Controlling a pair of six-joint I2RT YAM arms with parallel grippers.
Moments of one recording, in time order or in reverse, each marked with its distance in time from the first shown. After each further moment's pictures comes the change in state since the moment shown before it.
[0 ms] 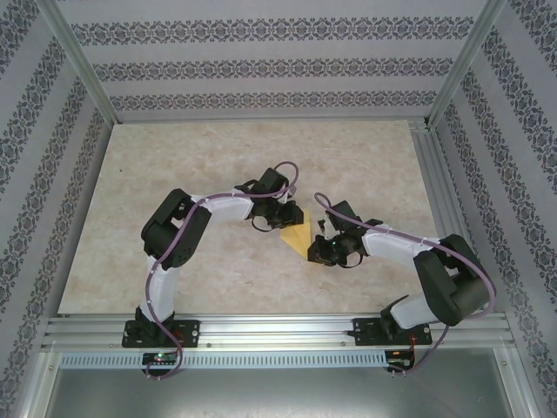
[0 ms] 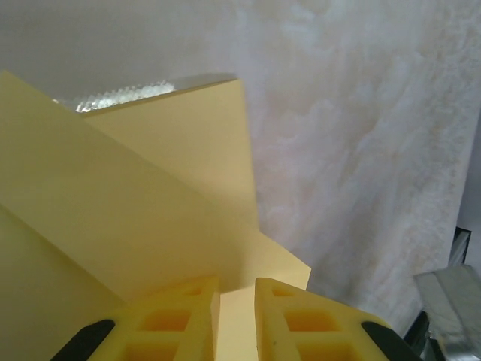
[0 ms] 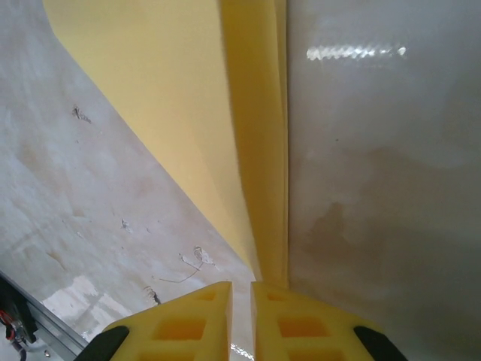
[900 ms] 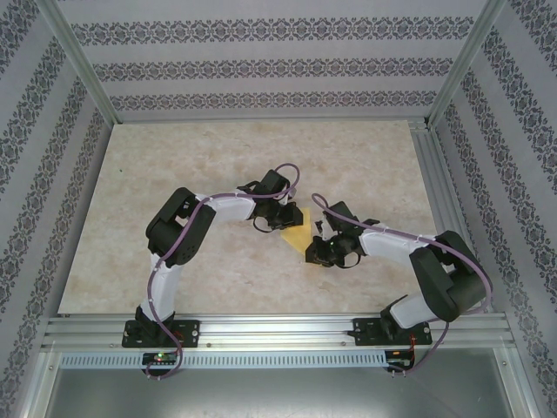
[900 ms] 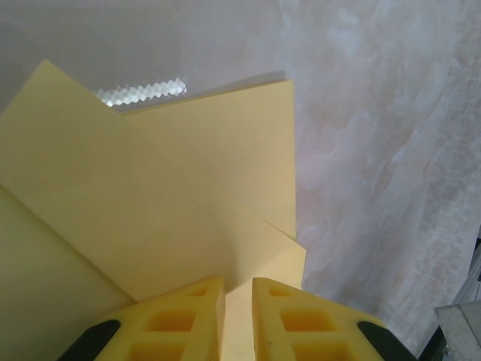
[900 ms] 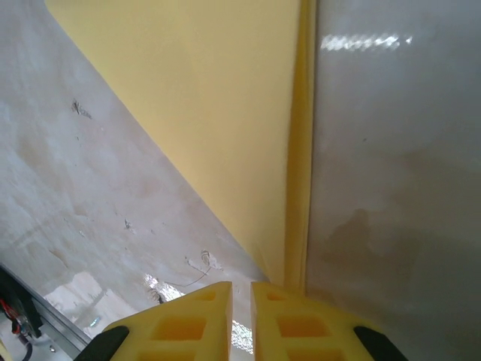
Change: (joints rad) left arm 0.000 0.035 0.015 0.000 -0.023 0.001; right arm 0.004 0.034 0.005 0.024 -0.024 0.012
